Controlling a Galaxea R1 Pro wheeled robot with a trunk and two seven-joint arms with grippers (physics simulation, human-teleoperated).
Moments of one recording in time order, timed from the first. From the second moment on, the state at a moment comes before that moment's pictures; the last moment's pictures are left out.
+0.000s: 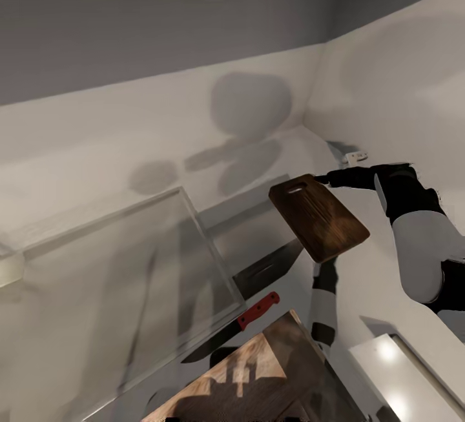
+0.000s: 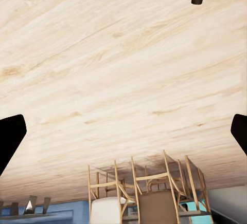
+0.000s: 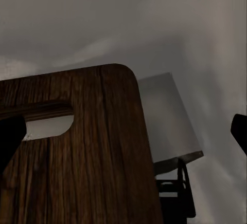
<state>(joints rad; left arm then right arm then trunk) 0.43 -0.05 -0.10 -0.62 0.07 0.23 0.04 -1.37 -0.20 -0.26 -0.56 0.45 0.49 0.69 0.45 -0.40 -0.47</state>
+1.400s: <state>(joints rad) 0.43 -0.05 -0.10 -0.62 0.07 0.23 0.04 -1.38 0.04 -0.24 -0.64 0.45 0.61 0.37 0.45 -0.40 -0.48</state>
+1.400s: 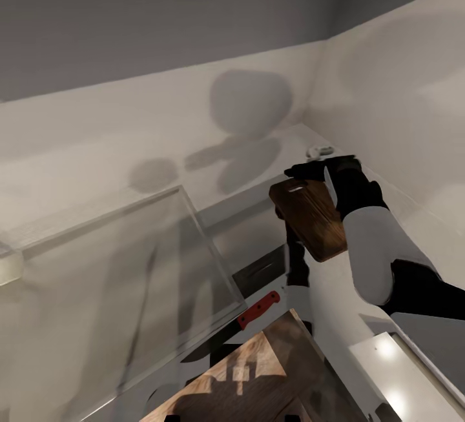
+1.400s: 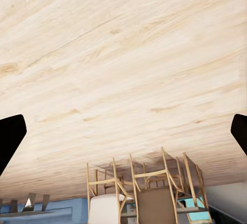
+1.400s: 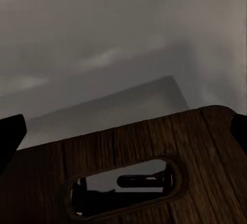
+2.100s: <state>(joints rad) 0.43 -0.05 -0.10 -0.62 0.07 0.23 0.04 -1.38 -0.12 -0.09 -0.72 0.45 0.60 0.68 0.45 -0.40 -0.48</state>
